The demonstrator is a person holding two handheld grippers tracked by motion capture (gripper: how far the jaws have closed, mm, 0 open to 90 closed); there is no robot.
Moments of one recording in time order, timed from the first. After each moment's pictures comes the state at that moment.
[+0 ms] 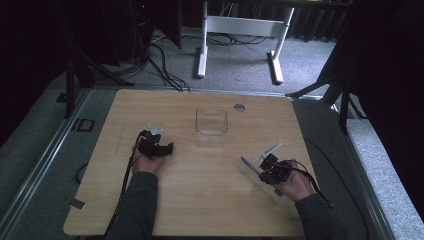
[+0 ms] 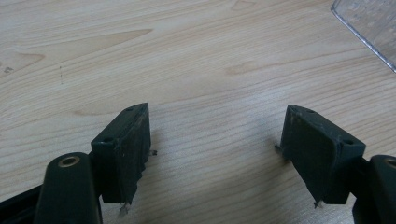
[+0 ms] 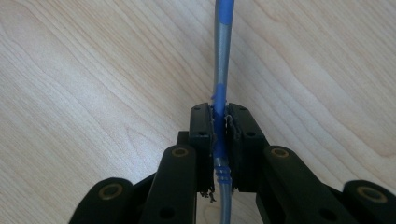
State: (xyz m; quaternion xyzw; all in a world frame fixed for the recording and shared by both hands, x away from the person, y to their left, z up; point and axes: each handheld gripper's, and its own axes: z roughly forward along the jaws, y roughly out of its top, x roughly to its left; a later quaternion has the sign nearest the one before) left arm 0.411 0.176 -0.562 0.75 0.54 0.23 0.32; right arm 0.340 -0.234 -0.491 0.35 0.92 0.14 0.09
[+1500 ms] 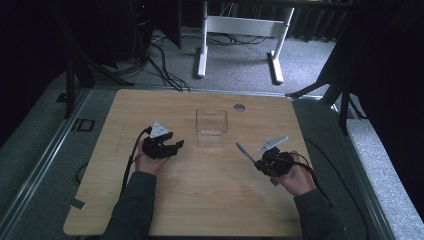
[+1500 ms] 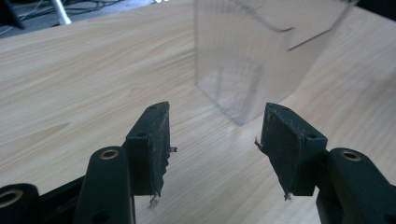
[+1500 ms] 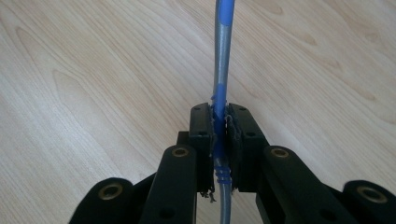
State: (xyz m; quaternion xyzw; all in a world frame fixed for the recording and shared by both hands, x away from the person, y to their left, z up) left arm 0.377 0.156 -0.506 0.77 0.41 0.20 0.45; right arm 0.340 -0.228 -0.455 0.31 0.91 0.23 0.13
